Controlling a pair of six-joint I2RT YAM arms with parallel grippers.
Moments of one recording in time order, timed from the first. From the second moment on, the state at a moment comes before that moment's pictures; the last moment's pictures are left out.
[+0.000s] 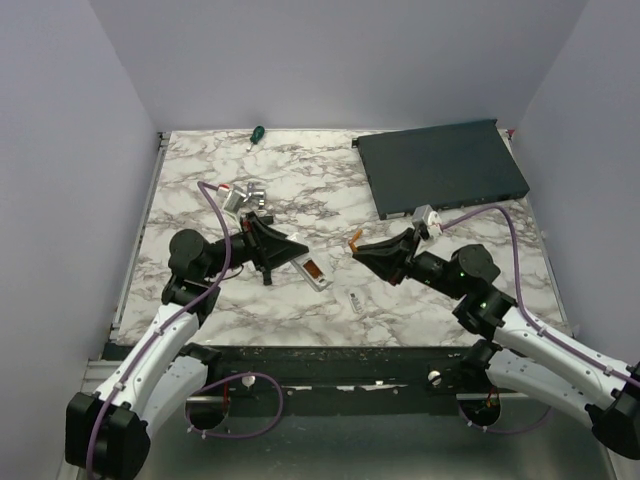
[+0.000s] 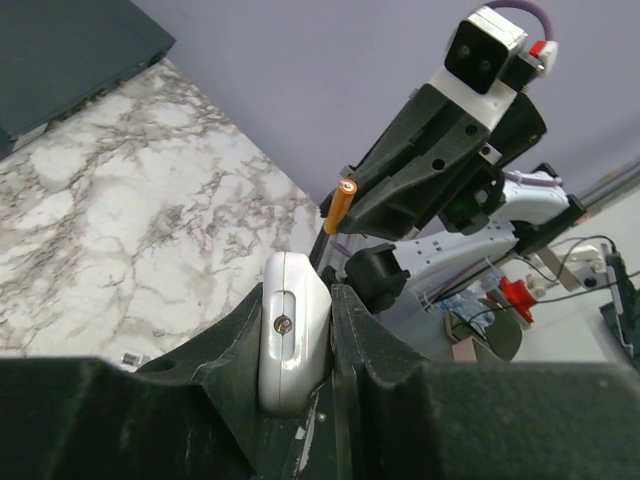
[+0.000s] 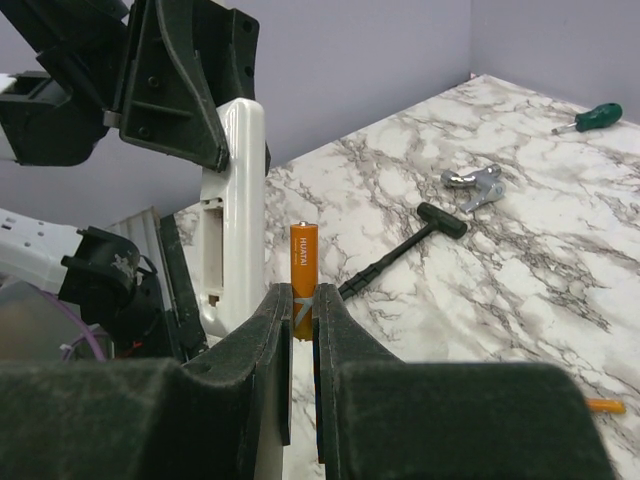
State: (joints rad) left arm -0.31 0.82 0.49 0.58 0.91 -0.95; right arm 0.78 0.79 0.52 0.42 -0.32 0.24
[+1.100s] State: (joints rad) left arm -0.55 0.65 0.62 0.05 0.53 -0.49; right arm 0.78 0.78 0.44 0.53 -0.41 0.18
